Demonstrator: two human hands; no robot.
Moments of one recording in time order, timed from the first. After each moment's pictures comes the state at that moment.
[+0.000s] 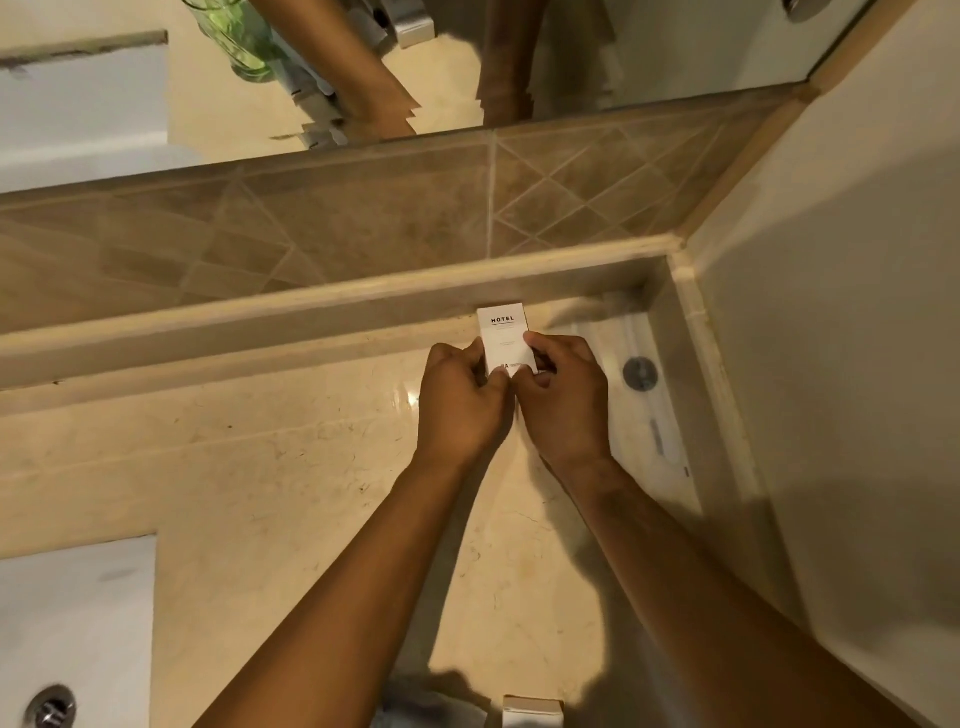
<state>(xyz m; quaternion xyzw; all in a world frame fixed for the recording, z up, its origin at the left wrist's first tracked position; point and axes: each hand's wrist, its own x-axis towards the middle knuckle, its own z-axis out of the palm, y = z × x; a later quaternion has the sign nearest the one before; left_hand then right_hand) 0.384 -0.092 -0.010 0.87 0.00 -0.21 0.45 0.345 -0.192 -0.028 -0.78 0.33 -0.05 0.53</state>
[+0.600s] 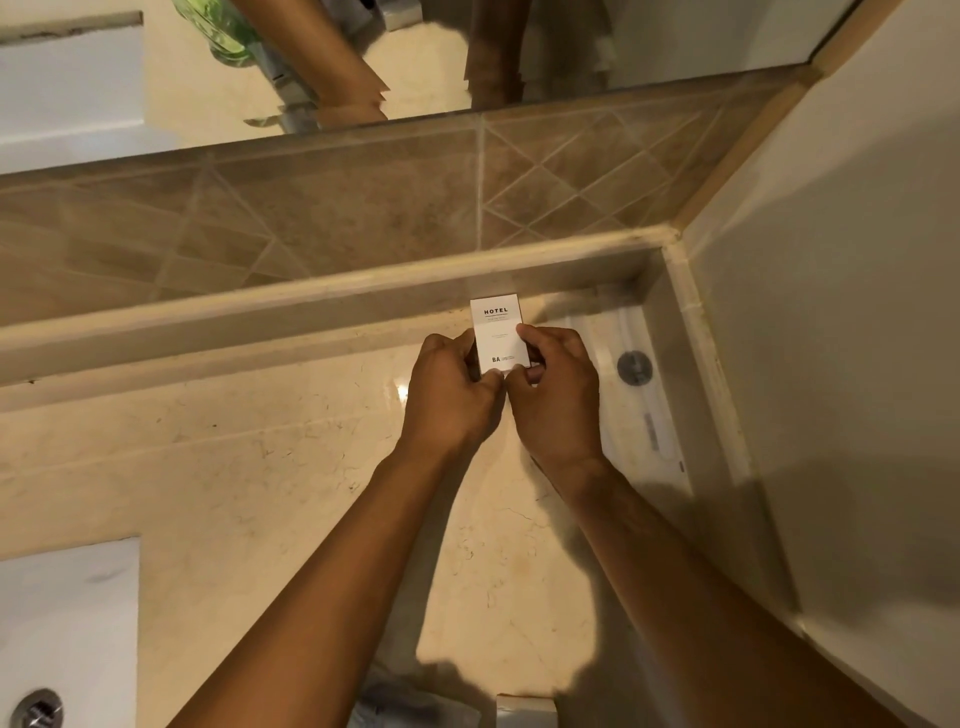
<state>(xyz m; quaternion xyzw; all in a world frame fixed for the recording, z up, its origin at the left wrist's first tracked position) 0.392 -0.089 -0.018 0.88 -0.05 -0.22 0.41 0.343 -0.190 -0.032 -0.80 0.31 -0.04 0.51</state>
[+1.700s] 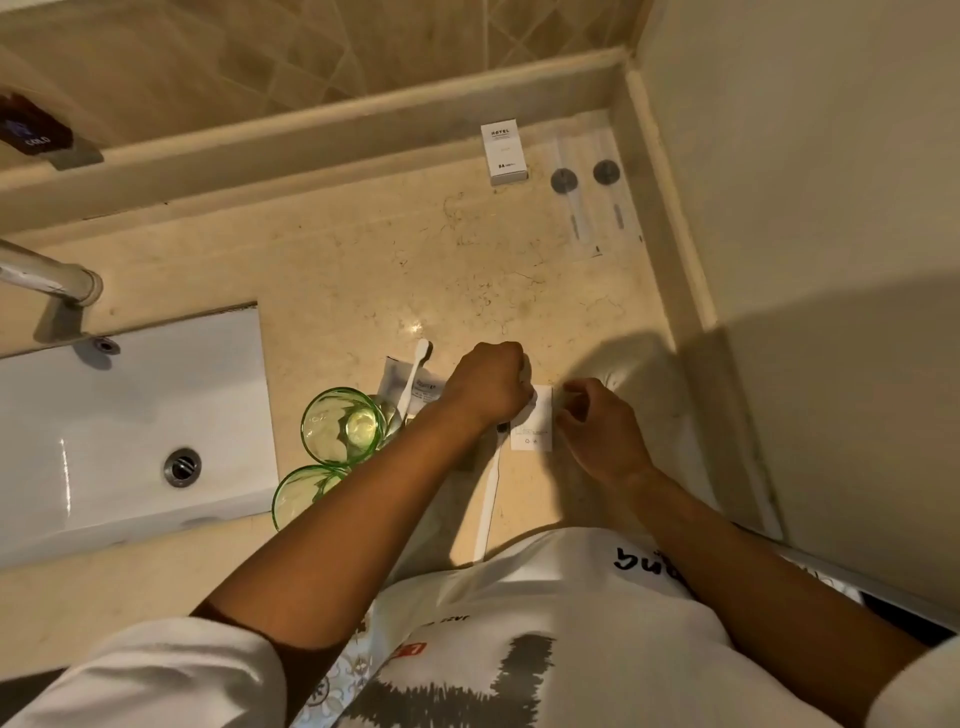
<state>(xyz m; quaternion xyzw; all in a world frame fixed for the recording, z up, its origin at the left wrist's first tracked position) 0.162 0.002 0.035 0.89 -0.23 -0.35 0.16 0.040 -0.119 0.009 -0.80 0.36 0.15 0.45</state>
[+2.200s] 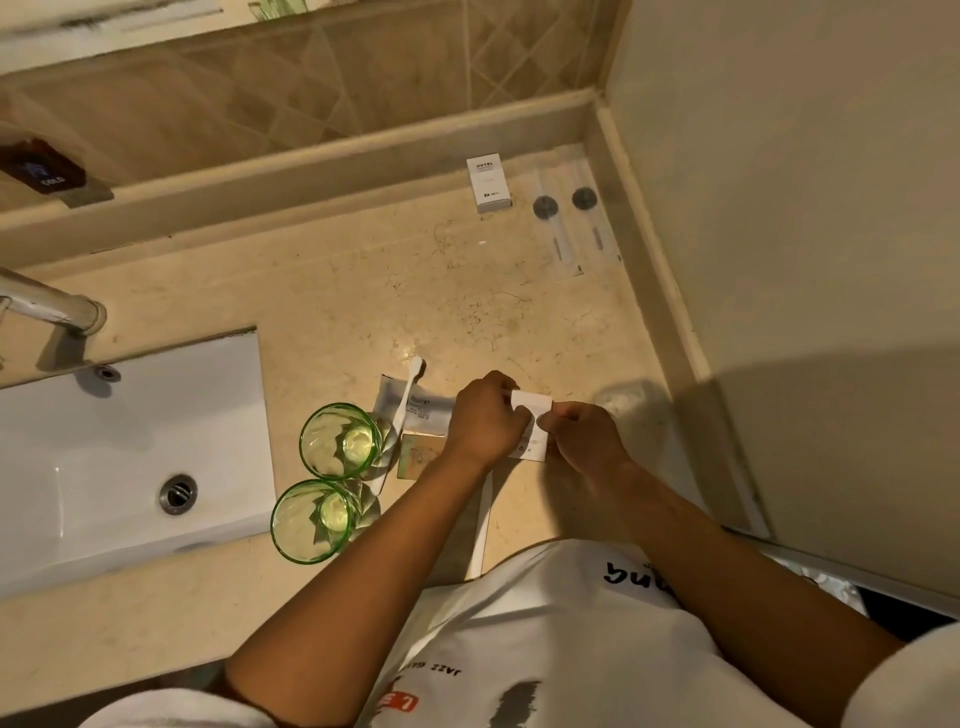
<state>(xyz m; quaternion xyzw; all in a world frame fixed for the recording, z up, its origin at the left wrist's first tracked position) 0.125 0.007 0.034 0.89 -0.09 -0.32 0.32 0.047 -0.111 0.022 -0.68 0.45 0.16 0.56</state>
